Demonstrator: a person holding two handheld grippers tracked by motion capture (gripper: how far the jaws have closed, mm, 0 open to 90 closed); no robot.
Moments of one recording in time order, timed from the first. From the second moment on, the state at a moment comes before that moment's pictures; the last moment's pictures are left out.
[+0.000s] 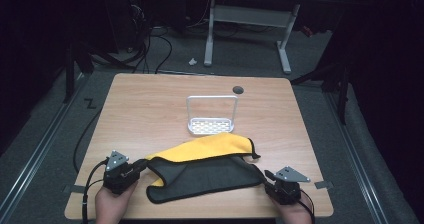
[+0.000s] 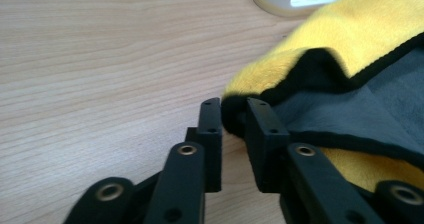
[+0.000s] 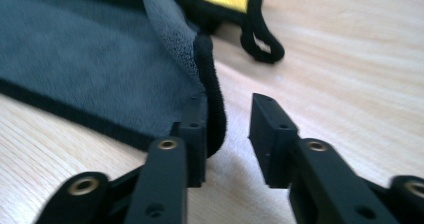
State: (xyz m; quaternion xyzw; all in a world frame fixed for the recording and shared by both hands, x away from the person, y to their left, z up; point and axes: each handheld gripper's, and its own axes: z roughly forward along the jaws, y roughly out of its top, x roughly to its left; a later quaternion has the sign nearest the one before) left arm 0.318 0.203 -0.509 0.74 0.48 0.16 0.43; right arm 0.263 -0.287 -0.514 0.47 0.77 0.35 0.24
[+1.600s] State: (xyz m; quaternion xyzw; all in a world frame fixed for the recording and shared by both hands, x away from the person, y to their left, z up) left arm 0.273 0.146 -0.511 0.82 0.39 0.10 0.40; right arm 0.255 -0.267 -0.517 0.45 0.80 0.33 0.21
